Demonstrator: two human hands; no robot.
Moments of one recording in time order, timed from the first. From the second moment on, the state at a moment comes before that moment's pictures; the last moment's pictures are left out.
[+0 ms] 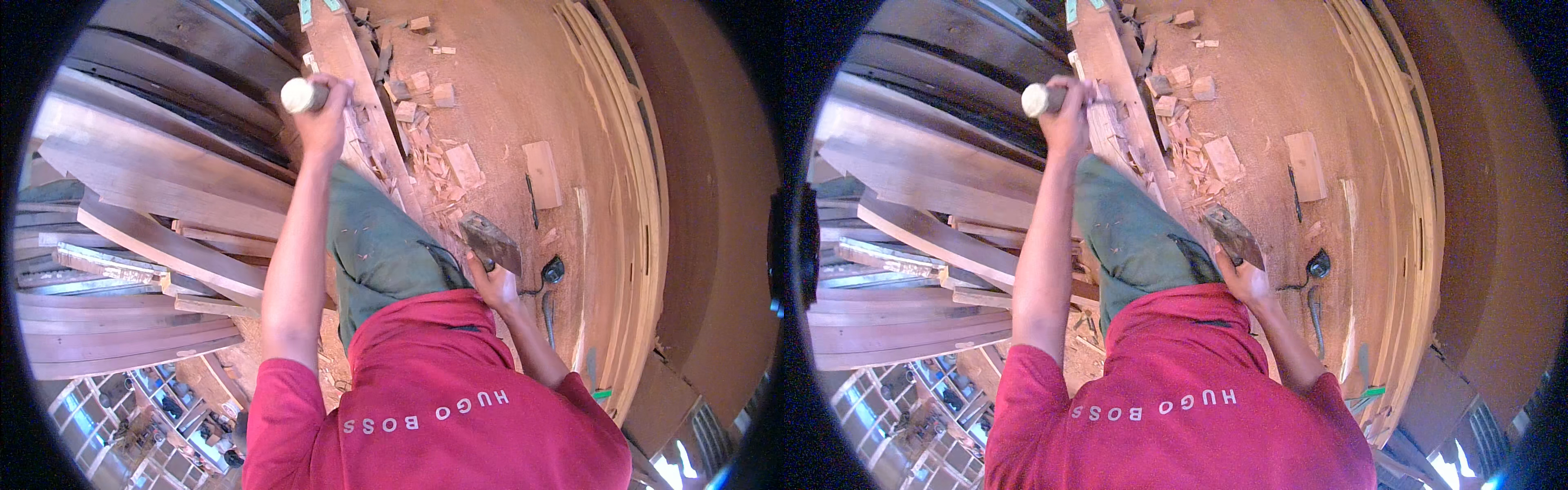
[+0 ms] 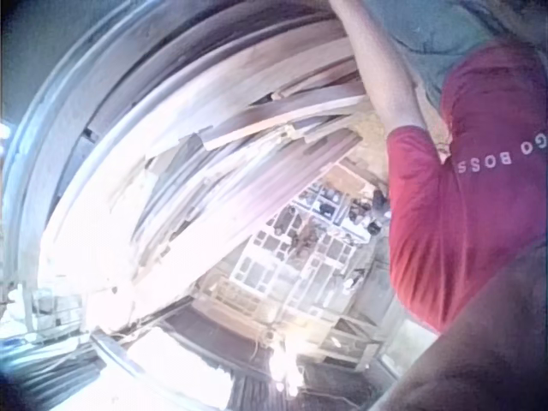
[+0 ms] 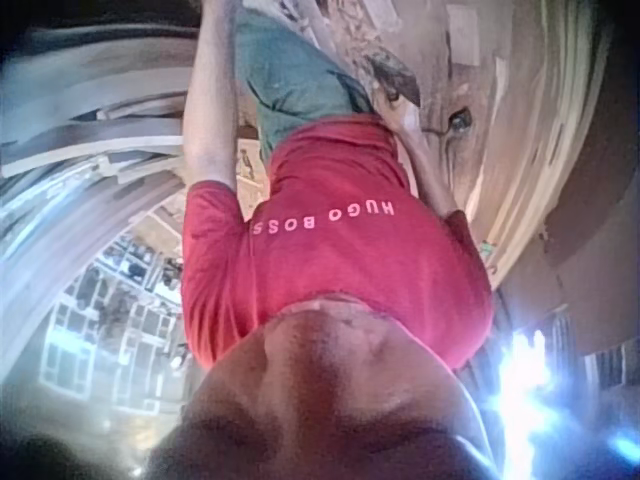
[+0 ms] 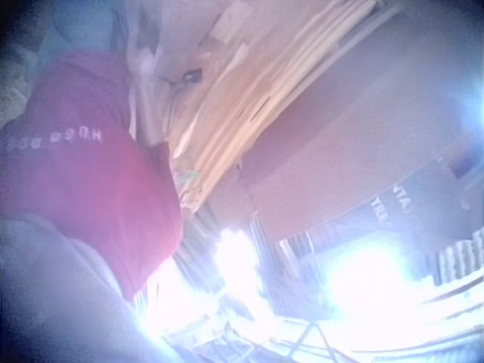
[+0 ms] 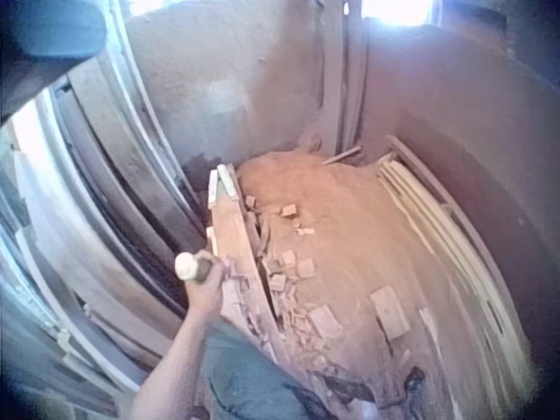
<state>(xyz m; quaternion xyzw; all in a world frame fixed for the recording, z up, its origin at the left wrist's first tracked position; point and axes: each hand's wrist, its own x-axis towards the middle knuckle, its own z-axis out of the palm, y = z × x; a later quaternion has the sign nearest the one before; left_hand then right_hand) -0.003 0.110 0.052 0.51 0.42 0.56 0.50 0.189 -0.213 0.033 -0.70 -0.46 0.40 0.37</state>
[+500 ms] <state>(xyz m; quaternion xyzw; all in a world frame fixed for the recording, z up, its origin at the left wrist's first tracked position) -0.002 -0.027 -0.001 0.83 0.27 0.32 0.37 0.179 -0.205 0.001 -0.71 -0.44 0.42 0.35</state>
